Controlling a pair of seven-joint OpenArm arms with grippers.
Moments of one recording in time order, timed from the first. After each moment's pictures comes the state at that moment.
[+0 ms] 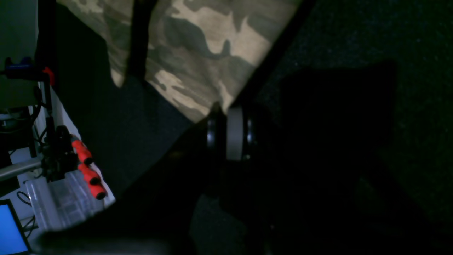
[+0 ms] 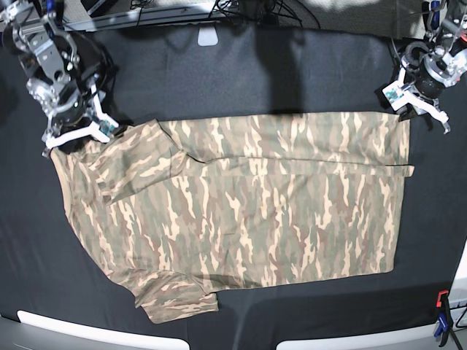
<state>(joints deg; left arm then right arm) 23.5 -37.3 7.5 86.6 28.8 -18.4 3.7 -15.4 44.8 -13.8 96.0 -15.8 9.8 -33.6</state>
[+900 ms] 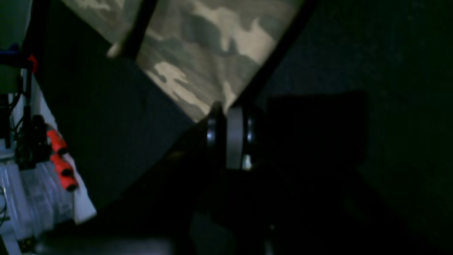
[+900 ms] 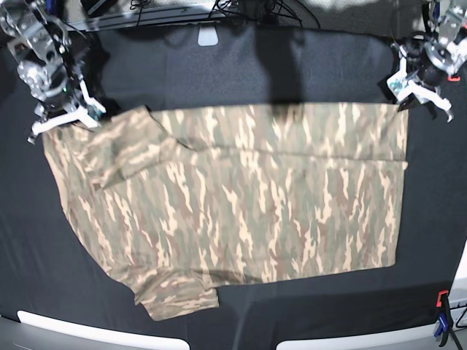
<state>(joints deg) 28.8 -38.7 7.3 86.8 21.9 -14.3 -0.3 -26.6 52.2 -13.8 103.7 -18.2 -2.0 -38.5</state>
